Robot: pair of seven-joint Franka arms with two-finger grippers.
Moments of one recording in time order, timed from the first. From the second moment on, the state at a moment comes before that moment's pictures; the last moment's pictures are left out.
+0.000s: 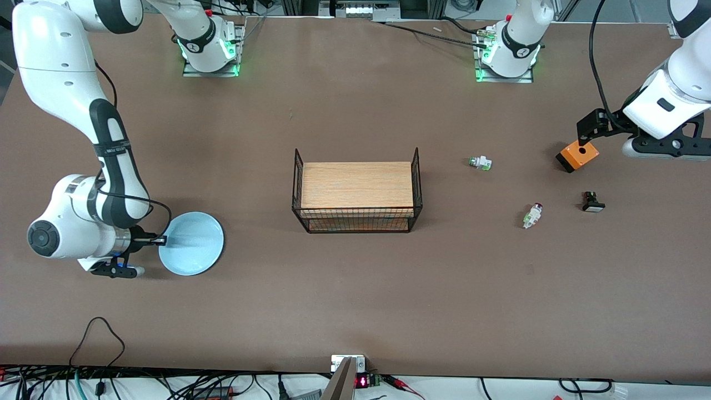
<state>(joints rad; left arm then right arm) -0.11 -0.02 0.03 -1.69 0.05 1.62 -0.04 -0.01 0.79 -0.08 -1.44 0.13 2.01 -0.05</state>
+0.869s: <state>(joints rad) -0.11 -0.02 0.04 -1.69 0.05 1.60 -0.01 -0.02 0.59 -0.09 -1.43 0.13 1.68 -0.05</state>
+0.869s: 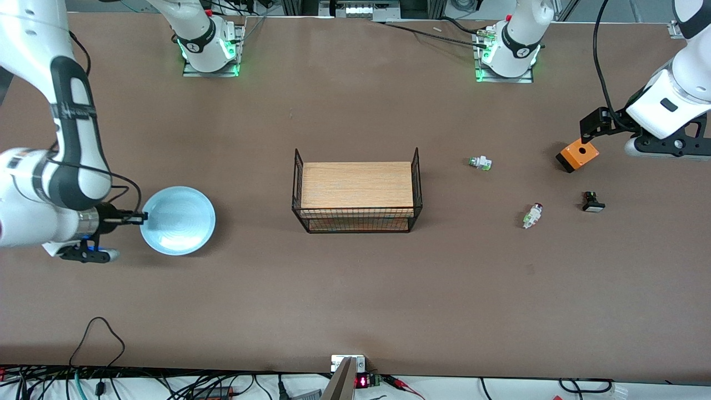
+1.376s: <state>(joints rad) -0.11 0.03 0.04 -1.69 0.02 1.65 -0.01 -0.01 0.45 -0.07 -1.31 0.14 1.32 0.20</state>
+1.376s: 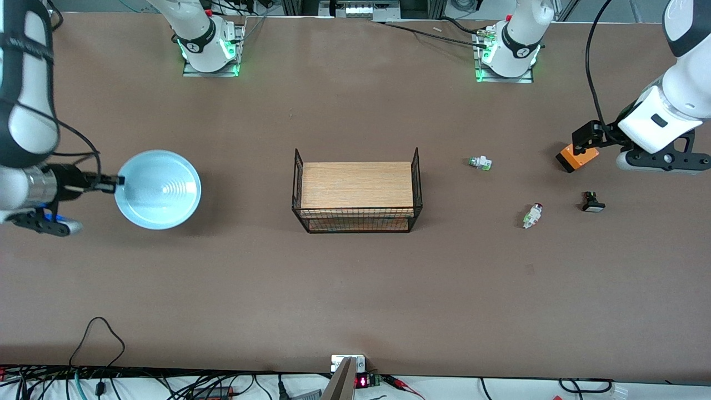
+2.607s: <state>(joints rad) -0.11 0.03 0.04 -1.69 0.02 1.65 -0.01 0.53 0.35 -0.02 -1.23 0.20 1.39 1.15</state>
